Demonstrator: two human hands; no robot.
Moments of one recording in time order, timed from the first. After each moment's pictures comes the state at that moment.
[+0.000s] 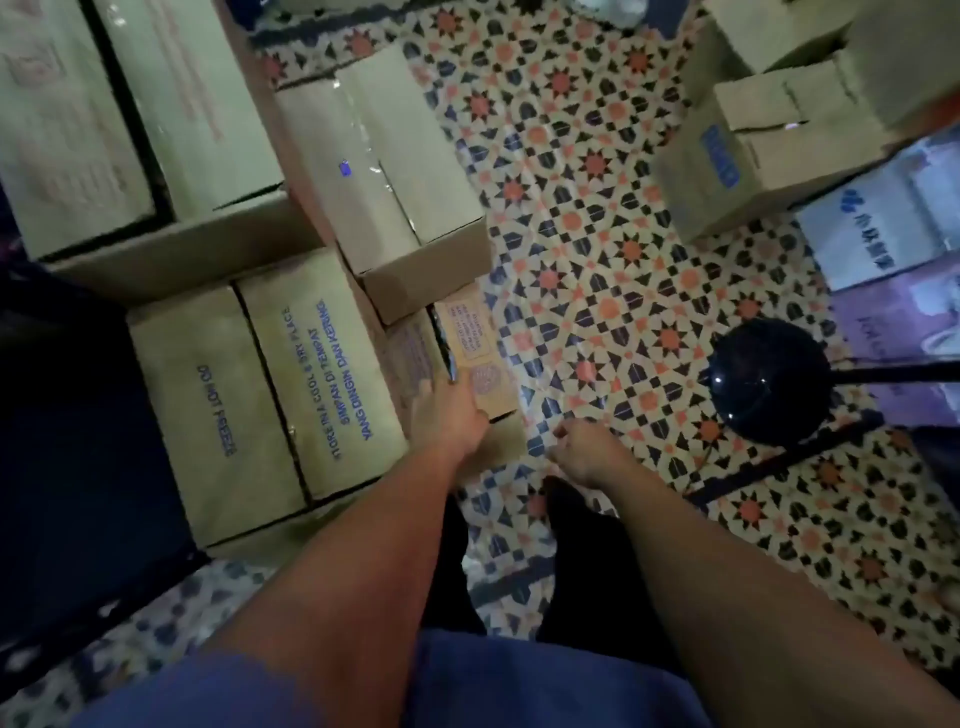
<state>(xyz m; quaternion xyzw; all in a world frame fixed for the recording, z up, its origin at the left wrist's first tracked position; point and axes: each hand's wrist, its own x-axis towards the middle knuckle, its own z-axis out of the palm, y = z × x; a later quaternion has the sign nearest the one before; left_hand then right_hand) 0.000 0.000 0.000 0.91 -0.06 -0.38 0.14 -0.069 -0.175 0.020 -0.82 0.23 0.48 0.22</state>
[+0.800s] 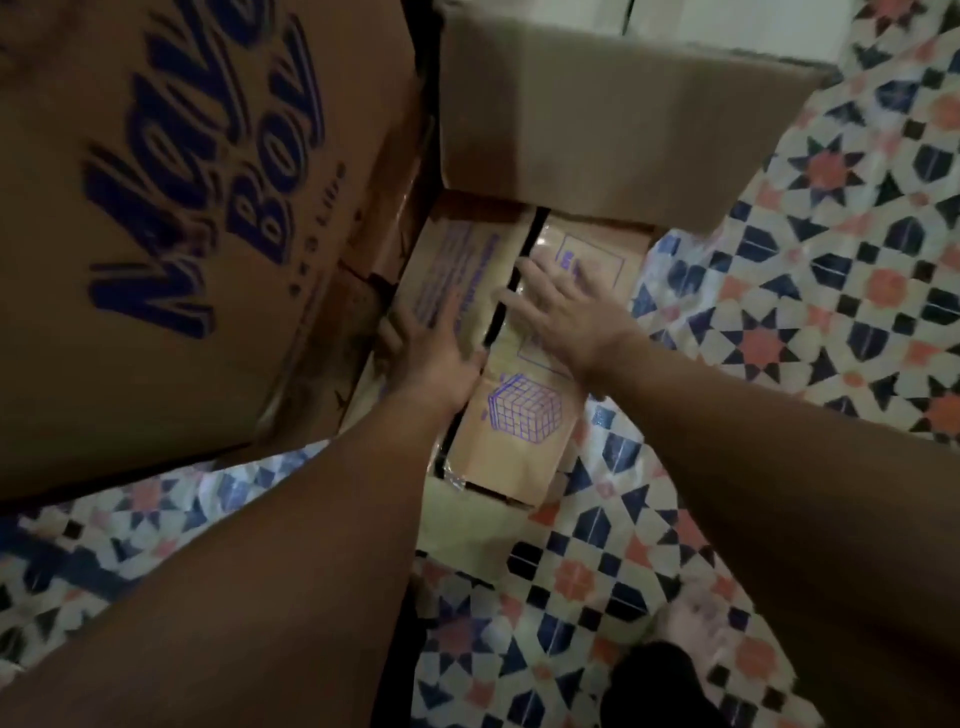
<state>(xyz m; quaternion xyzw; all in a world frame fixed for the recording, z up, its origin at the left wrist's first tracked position) 0.040 -0.033 -0.413 0.87 0.38 -0.22 0.23 0.158 -0.171 -0.395 -0.81 -0.51 0.24 -0.18</state>
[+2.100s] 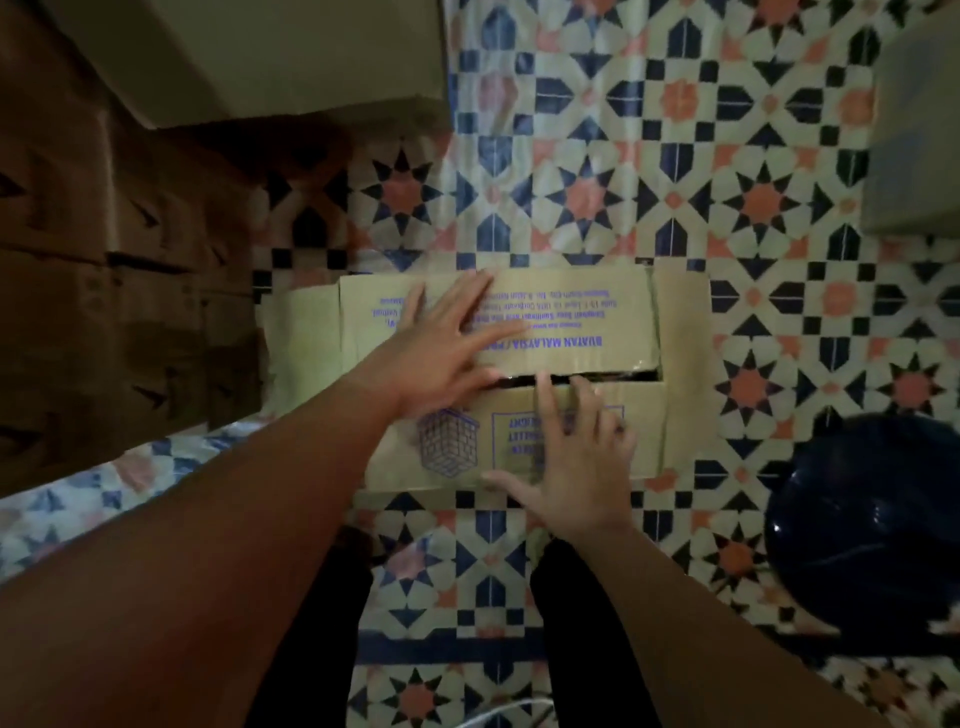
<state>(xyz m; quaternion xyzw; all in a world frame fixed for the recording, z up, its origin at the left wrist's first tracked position) 0.041 -0.179 -0.413 0.91 -0.21 -0.30 0.22 -0.054 -0.395 -0.394 -0.94 -0.05 0.33 0.07</state>
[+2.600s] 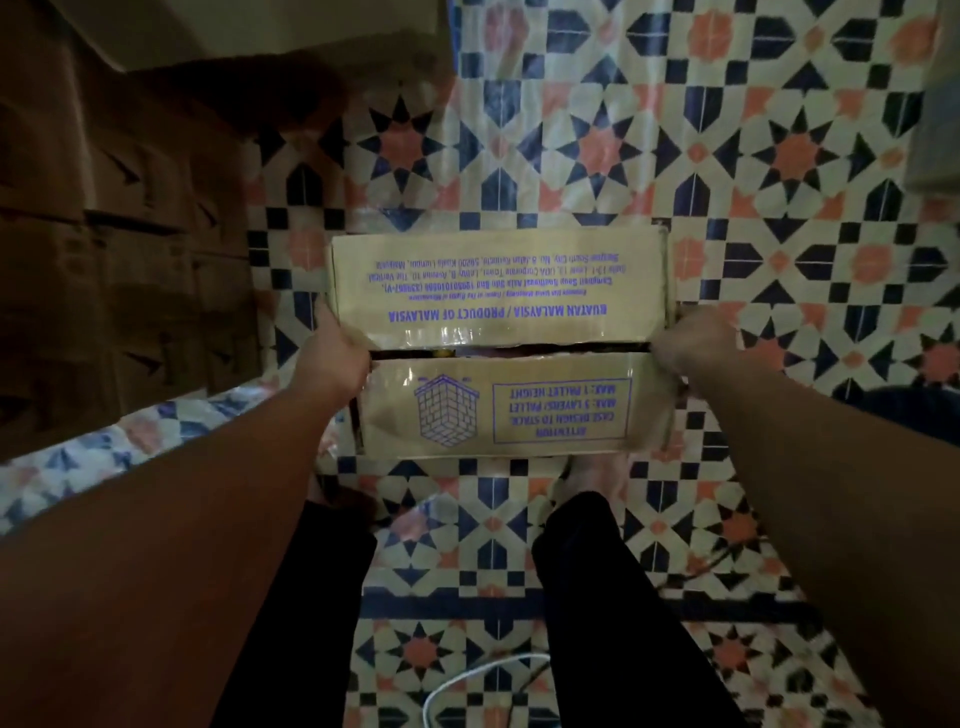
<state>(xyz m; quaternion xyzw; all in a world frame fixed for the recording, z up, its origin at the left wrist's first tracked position) -0.009 -0.127 -0.443 0.80 0.37 -0.32 0.36 0.064 -0.488 -0.441 -0.82 0.34 0.40 0.23</state>
